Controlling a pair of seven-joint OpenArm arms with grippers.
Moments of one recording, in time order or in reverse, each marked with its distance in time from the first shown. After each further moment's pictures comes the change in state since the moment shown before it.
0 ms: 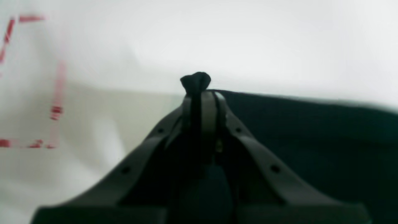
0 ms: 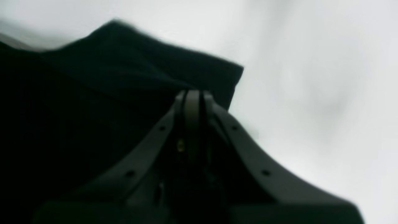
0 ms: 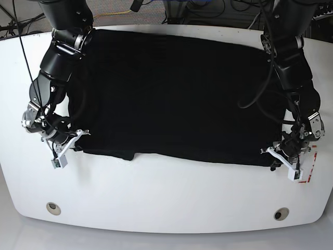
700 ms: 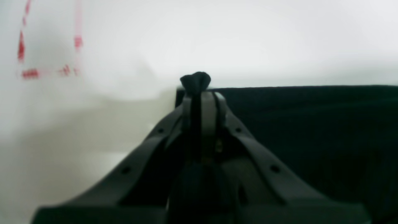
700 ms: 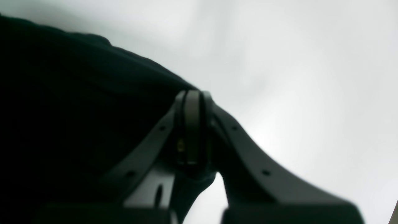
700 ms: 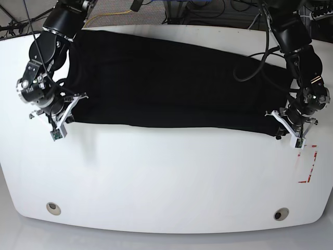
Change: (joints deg) left arm 17.5 0.1 -4.5 19.2 0.0 -5.8 5.5; right arm -19.9 -2.0 0.5 34.5 1.4 -0.1 -14.3
